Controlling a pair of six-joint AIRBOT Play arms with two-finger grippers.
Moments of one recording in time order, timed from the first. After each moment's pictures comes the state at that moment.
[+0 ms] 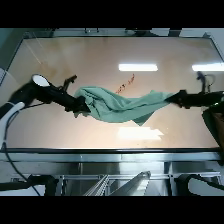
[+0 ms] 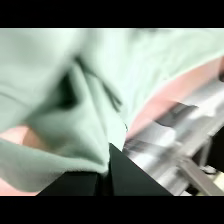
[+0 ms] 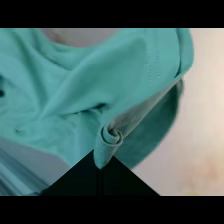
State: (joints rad) left arm -0.09 -1.50 1.15 0.78 -1.34 -1.24; right arm -0.36 -1.35 0.92 -0.48 1.24 0.90
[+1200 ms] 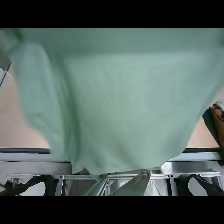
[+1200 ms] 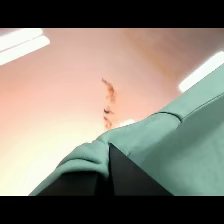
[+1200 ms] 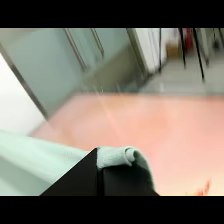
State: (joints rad) left arm 0.10 -1.37 1.97 0.80 -1.45 -1.00; right arm -0.36 -0.99 1.27 -0.27 1.10 0.83
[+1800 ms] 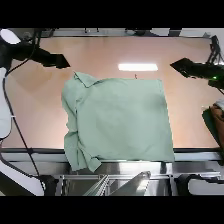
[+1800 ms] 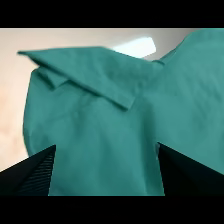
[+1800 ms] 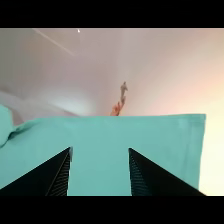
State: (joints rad) left arm 0.12 -1.85 1.98 1.04 -1.34 -1.07; right arm -0.32 -1.51 1.27 -0.46 0.92 0.87
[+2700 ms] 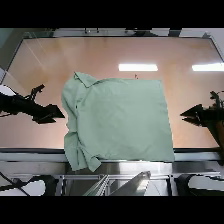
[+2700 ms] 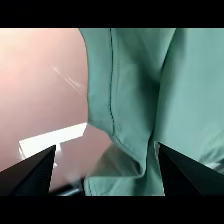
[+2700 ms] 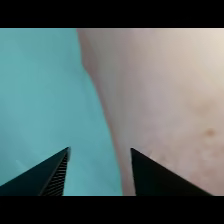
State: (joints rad) left arm 0.27 -1.44 1.02 1.04 -1.35 -1.17; right arm -0.65 -1.50 0.90 -0.74 1.34 0.97
